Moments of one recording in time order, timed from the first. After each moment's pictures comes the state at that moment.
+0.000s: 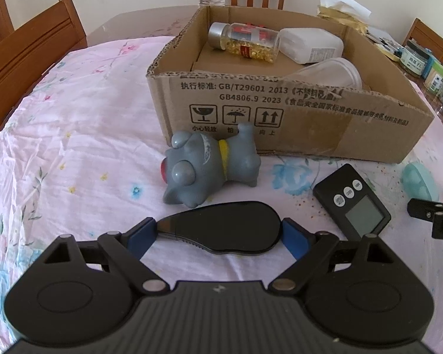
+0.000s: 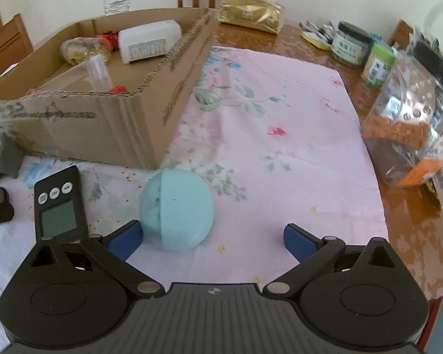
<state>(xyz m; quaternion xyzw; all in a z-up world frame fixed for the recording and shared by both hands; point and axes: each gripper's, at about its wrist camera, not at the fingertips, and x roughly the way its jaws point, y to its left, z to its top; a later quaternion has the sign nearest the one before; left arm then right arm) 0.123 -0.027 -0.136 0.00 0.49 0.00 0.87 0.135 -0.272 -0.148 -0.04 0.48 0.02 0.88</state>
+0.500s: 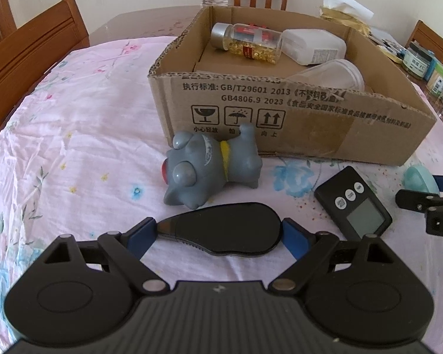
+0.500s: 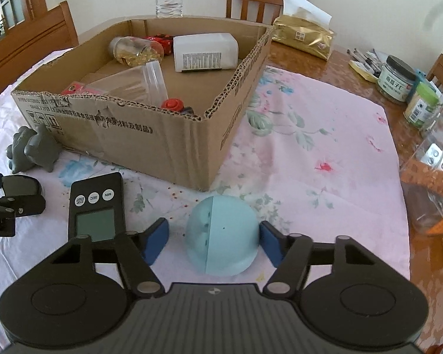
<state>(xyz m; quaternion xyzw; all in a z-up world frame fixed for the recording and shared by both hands) 0.125 -0.028 -0.137 -0.01 0.48 0.02 0.87 0.147 -0.254 -0.142 -0.07 0.47 0.10 0.88</state>
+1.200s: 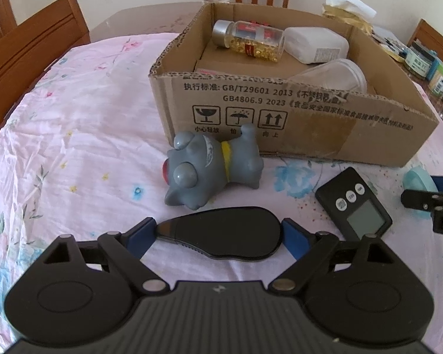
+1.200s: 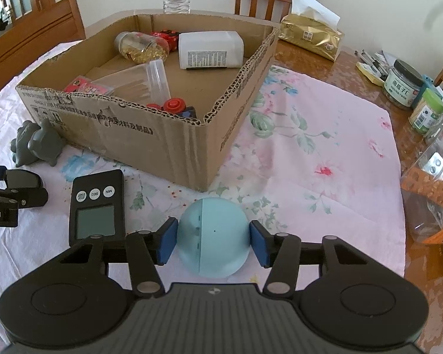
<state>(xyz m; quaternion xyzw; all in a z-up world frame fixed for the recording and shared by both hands) 0.128 -0.025 -0.135 -0.01 0.50 0.01 0.87 0.149 -0.256 -0.137 -0.09 0.48 0.12 0.87</state>
